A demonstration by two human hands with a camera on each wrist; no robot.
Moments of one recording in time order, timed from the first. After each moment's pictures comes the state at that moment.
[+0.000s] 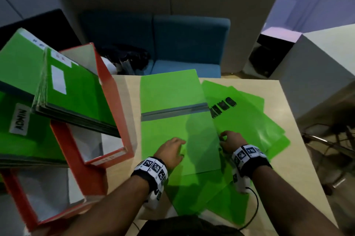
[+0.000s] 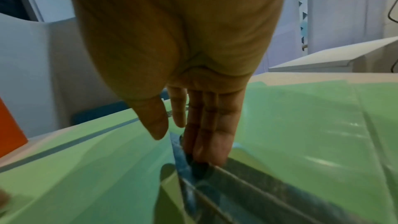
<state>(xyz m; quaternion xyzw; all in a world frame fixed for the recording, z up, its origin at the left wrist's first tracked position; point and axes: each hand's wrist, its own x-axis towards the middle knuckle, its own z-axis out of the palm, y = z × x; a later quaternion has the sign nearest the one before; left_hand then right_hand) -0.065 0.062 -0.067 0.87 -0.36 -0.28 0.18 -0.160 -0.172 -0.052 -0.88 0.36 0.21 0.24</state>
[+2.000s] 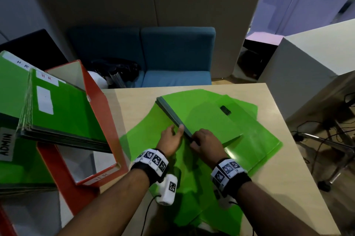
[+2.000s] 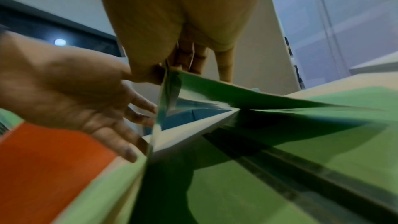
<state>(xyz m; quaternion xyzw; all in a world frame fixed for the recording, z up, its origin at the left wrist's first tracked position) -0.036 0.003 -0.025 0.83 -0.12 -0.33 0.42 -0.144 -0.111 -0.019 -0.94 0.18 -0.04 0.29</state>
